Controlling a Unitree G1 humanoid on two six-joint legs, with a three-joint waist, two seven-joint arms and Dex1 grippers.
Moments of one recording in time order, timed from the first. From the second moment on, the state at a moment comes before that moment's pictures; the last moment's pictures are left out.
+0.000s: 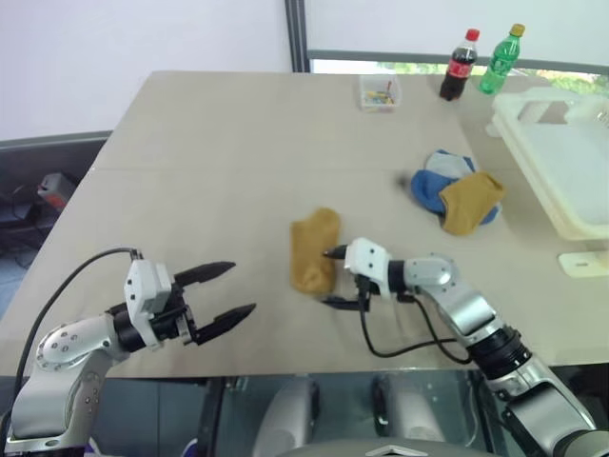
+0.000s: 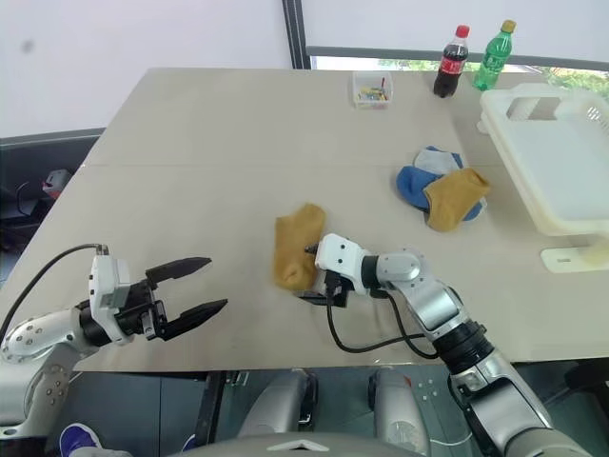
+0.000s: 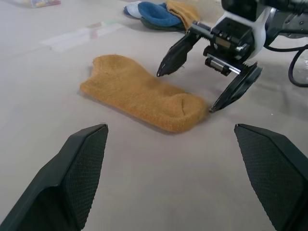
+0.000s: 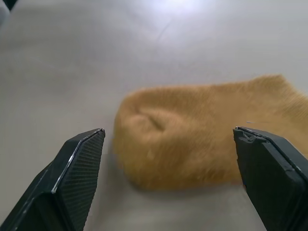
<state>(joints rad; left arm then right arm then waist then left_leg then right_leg) 0.23 0.71 0.34 -0.26 -0.59 0.17 -1.15 -0.45 -0.32 0.46 0.04 0.06 0.17 0.93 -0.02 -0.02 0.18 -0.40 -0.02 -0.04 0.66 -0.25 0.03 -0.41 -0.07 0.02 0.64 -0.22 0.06</state>
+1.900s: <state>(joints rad) 0.12 0.64 0.23 -0.20 -0.55 0.13 -1.08 -0.49 -0.29 0.41 0.13 0.12 0.20 0.98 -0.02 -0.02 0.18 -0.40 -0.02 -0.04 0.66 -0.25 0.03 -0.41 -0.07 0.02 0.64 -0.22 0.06</state>
